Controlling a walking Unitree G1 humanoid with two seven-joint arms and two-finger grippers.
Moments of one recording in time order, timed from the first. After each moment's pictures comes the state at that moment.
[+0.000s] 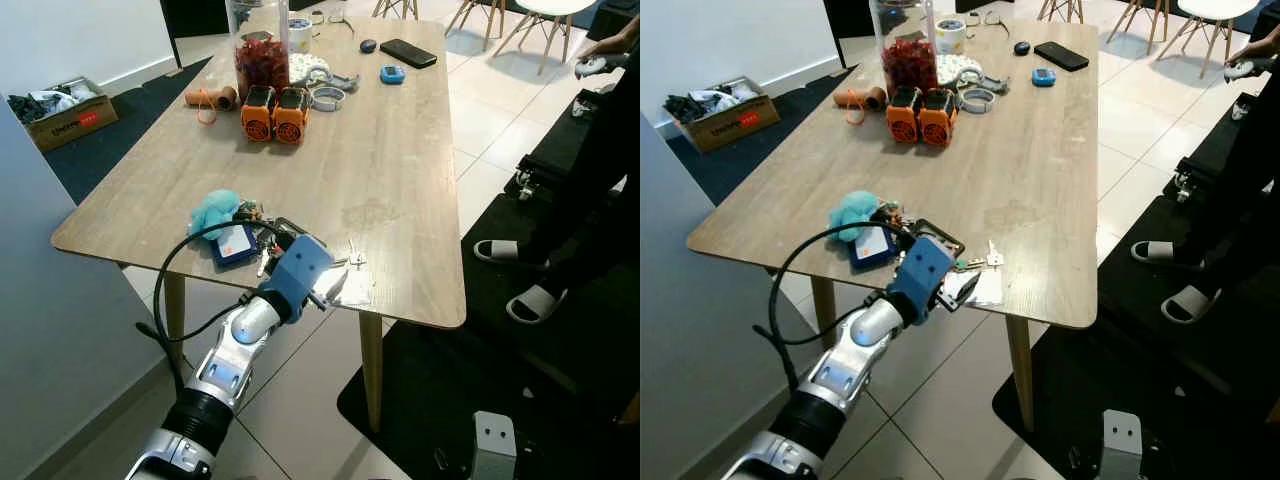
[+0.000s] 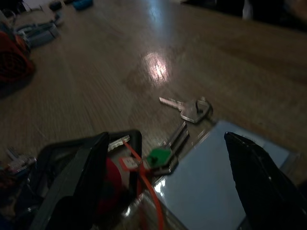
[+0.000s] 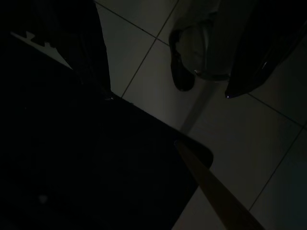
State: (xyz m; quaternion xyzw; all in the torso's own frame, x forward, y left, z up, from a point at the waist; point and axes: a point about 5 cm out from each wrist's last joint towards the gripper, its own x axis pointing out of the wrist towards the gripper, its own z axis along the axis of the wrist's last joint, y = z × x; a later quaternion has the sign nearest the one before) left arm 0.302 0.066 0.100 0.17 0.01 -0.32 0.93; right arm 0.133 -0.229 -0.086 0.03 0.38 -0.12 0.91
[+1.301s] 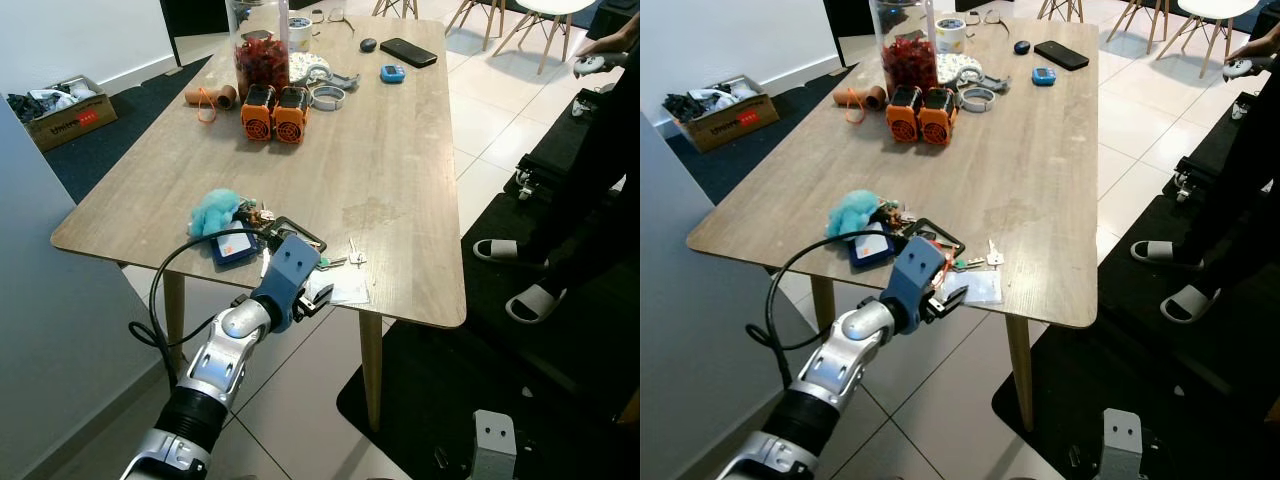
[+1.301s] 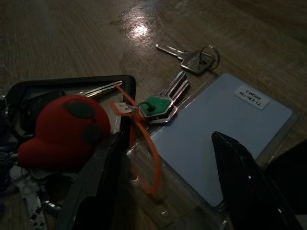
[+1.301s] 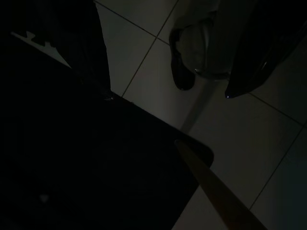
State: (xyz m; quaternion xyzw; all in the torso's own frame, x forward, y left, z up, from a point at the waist) left arm 0.303 0.082 0.091 0.12 0.11 -0.33 0.93; right arm 0.135 -0.230 -0.086 0.03 0.38 -0.13 0.92
